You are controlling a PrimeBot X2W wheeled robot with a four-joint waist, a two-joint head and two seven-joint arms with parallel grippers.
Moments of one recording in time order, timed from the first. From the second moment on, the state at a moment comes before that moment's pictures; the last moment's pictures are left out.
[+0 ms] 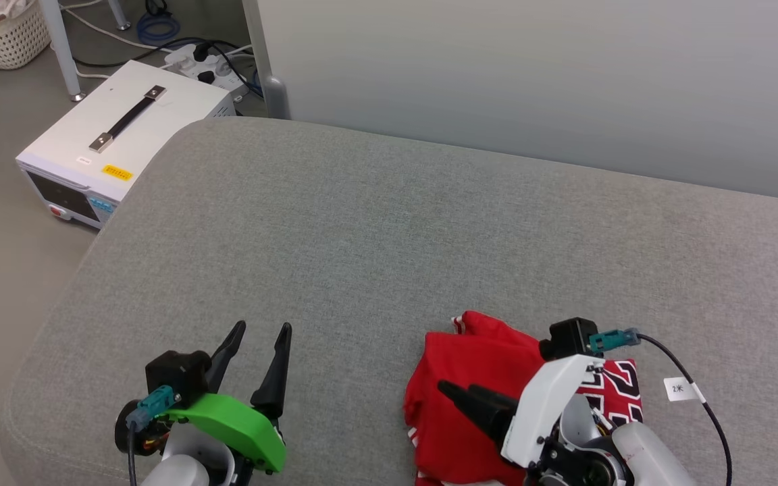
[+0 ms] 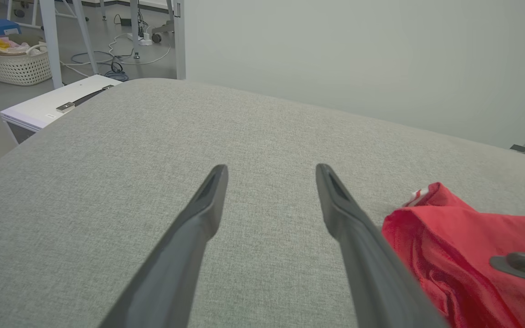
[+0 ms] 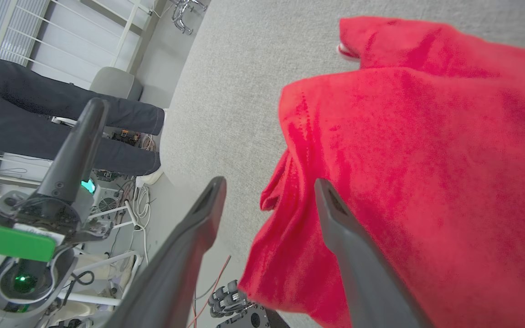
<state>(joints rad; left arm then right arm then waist) -0.15 0.32 -0.43 0.31 -0.61 0.00 -0.26 -0.21 -0.05 0.37 0.35 0.90 0.13 0.45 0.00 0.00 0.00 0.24</state>
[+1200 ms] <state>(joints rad) -0.06 0.18 -0.24 0.09 -0.41 -0.08 -0.26 0.04 -0.23 -0.05 -0.10 0.30 0.13 -0.11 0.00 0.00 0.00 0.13</state>
